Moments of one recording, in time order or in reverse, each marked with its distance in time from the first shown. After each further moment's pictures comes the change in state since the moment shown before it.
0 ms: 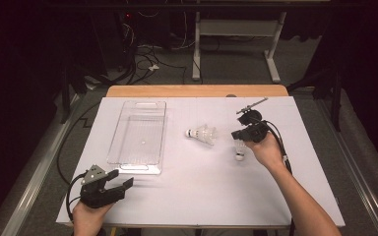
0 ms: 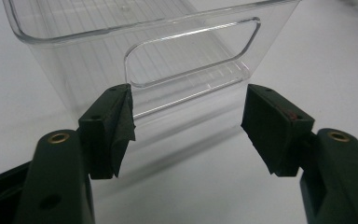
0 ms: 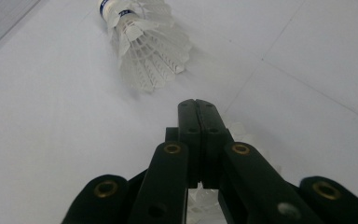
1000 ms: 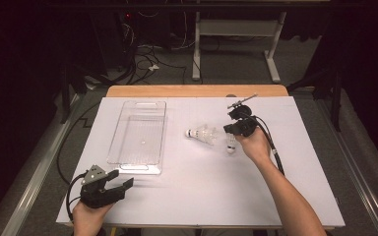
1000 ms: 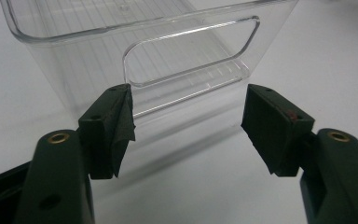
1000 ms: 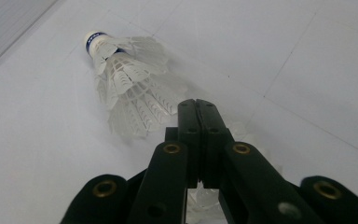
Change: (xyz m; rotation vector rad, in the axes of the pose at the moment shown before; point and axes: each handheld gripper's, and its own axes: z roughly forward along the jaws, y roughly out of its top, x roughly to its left) left arm 0.000 0.000 0.001 0.001 -0.002 0.004; right arm 0.003 0.021 0.025 -0.036 -0.029 0.023
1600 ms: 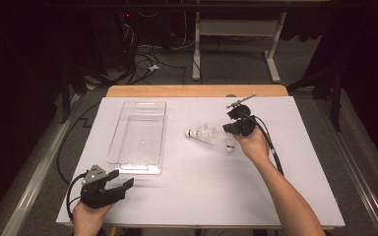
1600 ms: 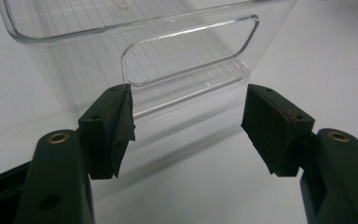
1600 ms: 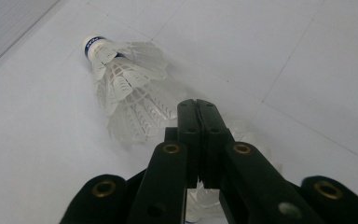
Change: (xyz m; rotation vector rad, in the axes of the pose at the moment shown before) left arm 0.000 0.000 0.000 0.004 0.001 0.003; right arm 0.002 0.002 0.002 -0.012 -0.010 -0.004
